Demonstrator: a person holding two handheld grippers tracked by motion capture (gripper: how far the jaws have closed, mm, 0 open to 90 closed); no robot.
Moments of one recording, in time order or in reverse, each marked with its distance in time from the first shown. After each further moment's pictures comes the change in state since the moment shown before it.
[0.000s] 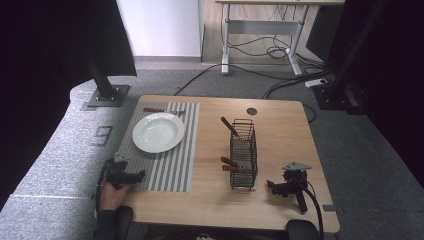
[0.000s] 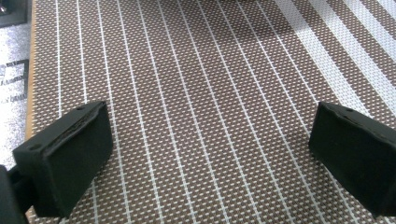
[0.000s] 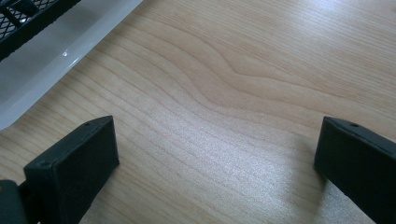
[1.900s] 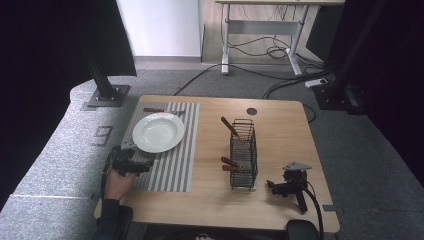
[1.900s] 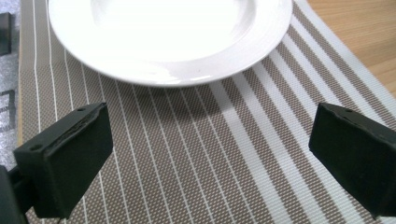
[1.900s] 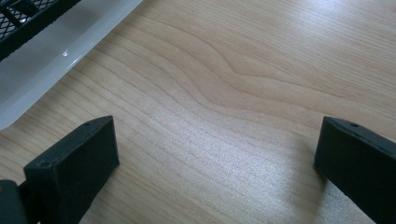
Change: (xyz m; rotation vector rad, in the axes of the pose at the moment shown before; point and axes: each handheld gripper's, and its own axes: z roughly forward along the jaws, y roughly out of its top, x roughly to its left) left arm -0.030 0.058 -0.025 -0.042 -0.058 0.059; right arm 0.000 0.000 0.000 0.000 0.000 0.000
